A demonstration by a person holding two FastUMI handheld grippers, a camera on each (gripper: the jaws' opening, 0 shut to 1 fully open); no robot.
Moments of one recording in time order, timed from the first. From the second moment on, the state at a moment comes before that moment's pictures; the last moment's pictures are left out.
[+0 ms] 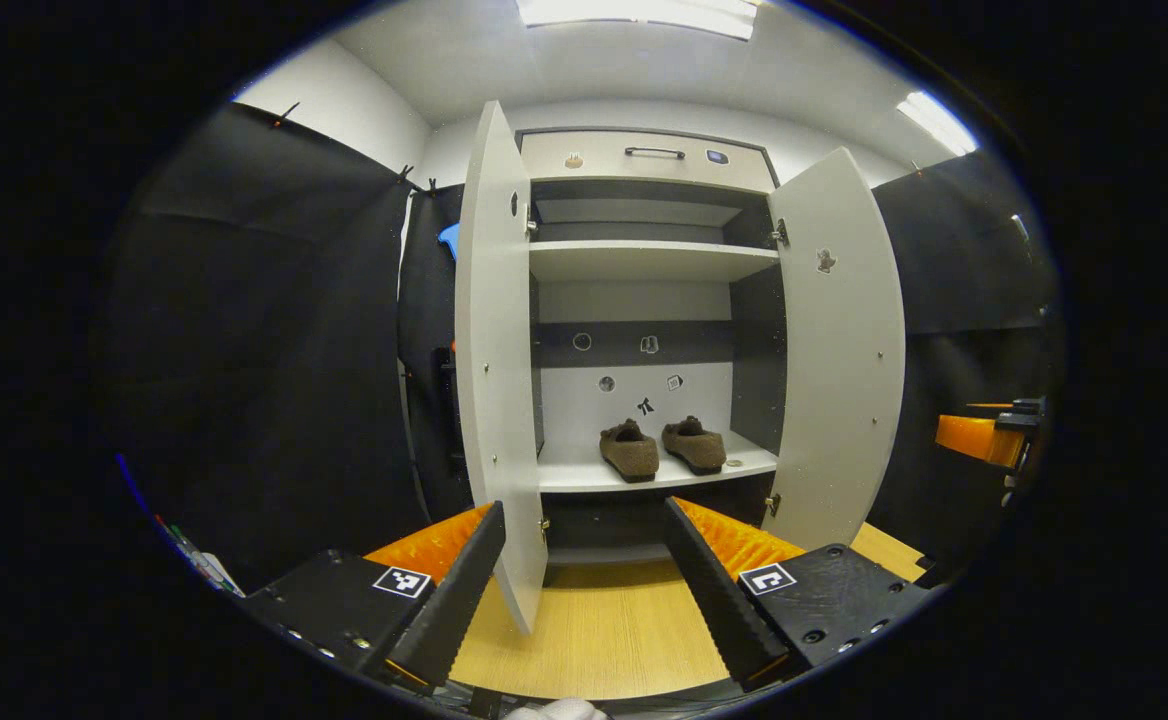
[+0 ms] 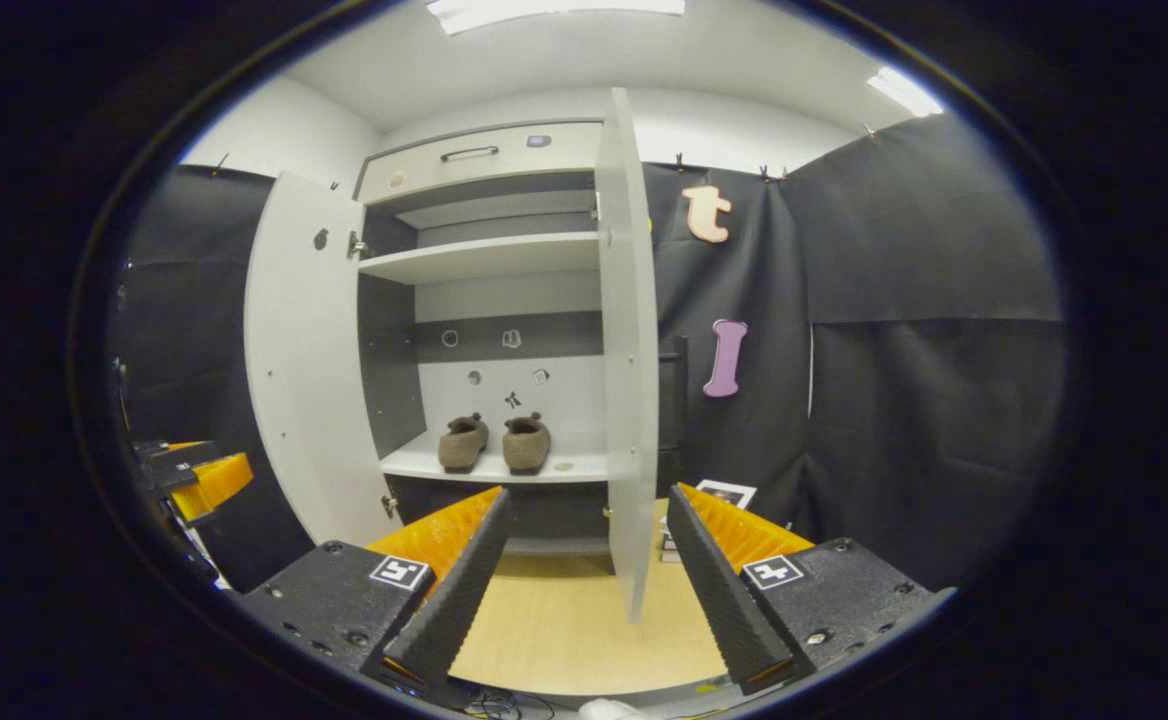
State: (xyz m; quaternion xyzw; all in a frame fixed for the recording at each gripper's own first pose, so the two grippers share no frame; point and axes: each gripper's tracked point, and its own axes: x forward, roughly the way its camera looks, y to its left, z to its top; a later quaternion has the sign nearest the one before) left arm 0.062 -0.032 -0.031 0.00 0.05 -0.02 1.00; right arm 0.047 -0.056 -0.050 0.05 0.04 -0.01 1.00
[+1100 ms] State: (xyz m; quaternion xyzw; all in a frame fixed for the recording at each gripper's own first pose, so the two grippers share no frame) left arm 0.053 -0.122 -0.028 -0.03 0.05 0.07 1.00; right arm 0.221 -0.176 -0.027 0.02 0.04 0.08 1.00
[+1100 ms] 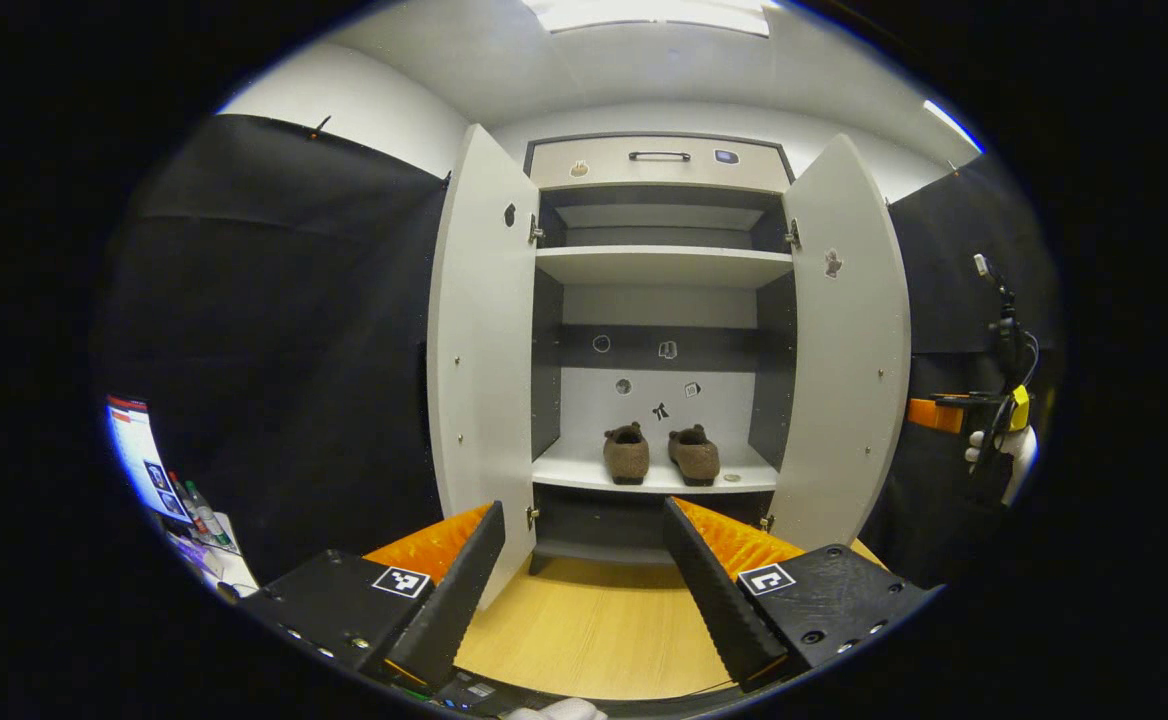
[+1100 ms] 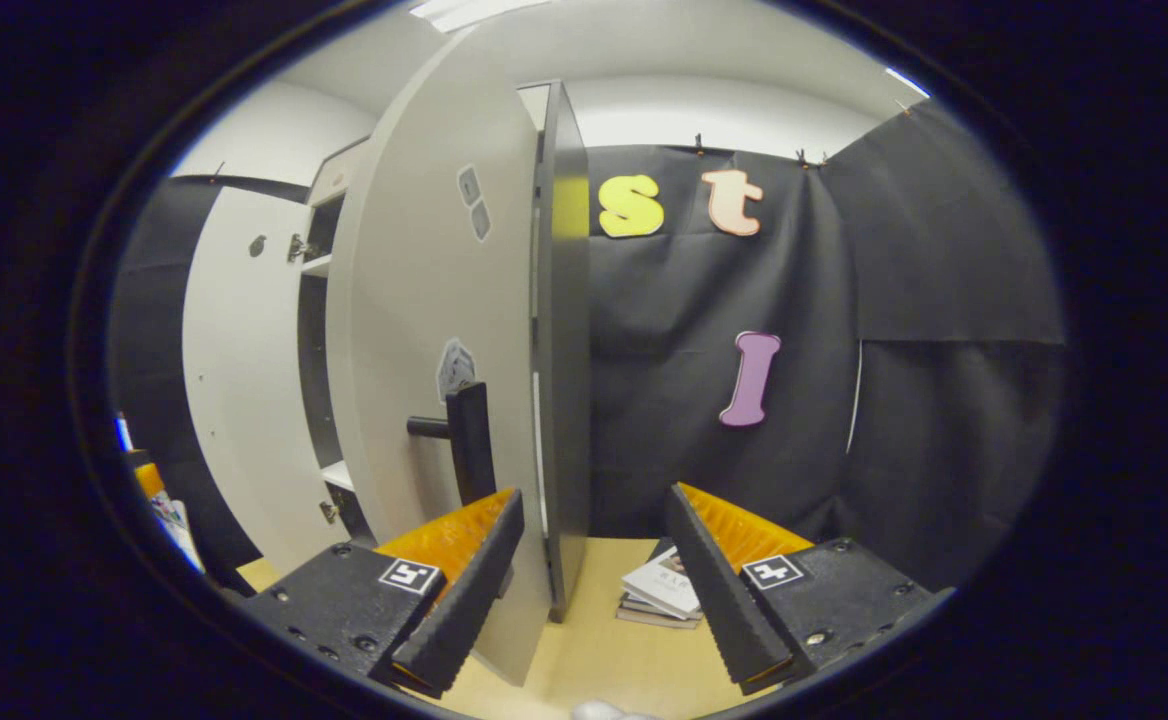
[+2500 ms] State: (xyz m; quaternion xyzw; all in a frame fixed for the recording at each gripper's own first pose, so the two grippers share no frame) left arm 0.094 -0.006 -0.045 -0.03 0.07 -0.01 1.00; right arm 0.199 0.015 -0.018 0.01 0.03 0.08 1.00
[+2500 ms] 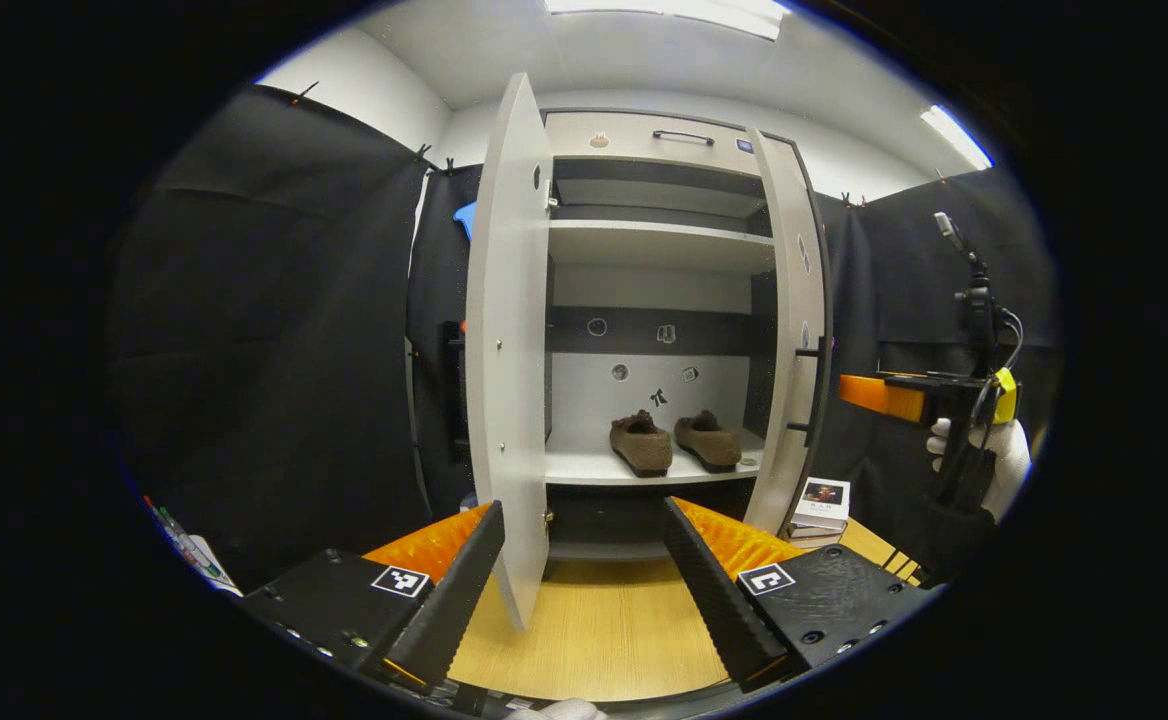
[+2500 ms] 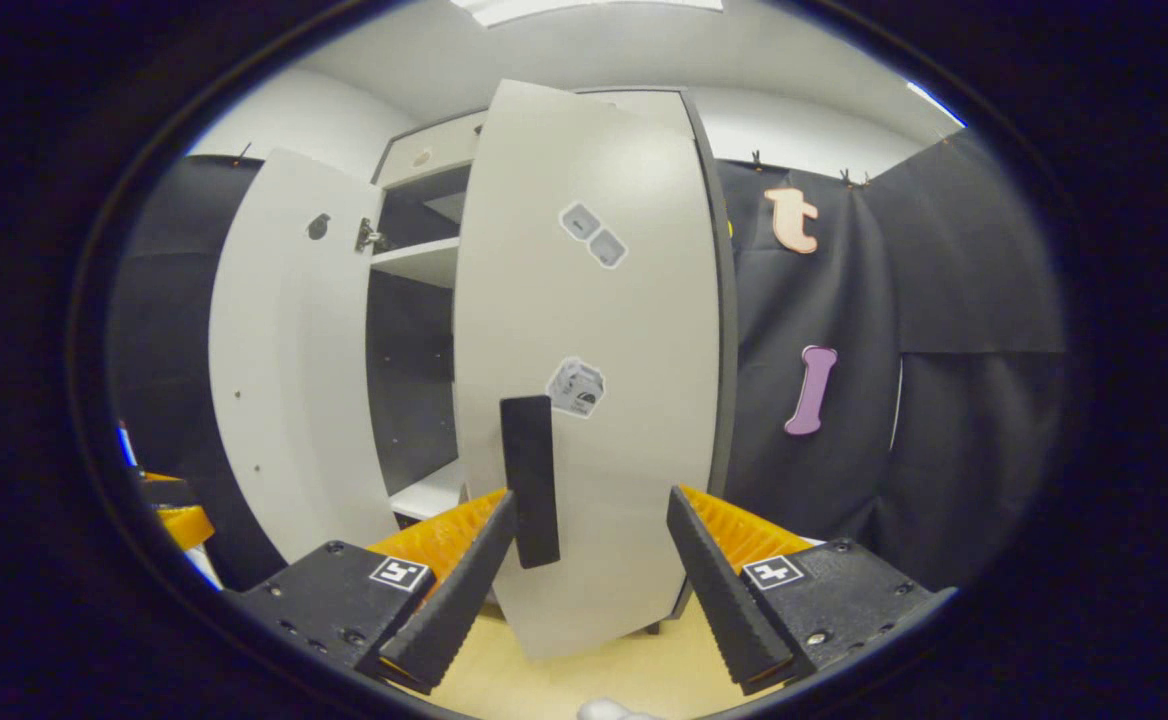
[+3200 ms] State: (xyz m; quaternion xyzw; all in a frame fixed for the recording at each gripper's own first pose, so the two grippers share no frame) left arm 0.163 0.168 -0.023 0.01 0.03 0.09 0.99; right arm 0.097 0.008 -0.068 0.01 0.07 0.01 1.00
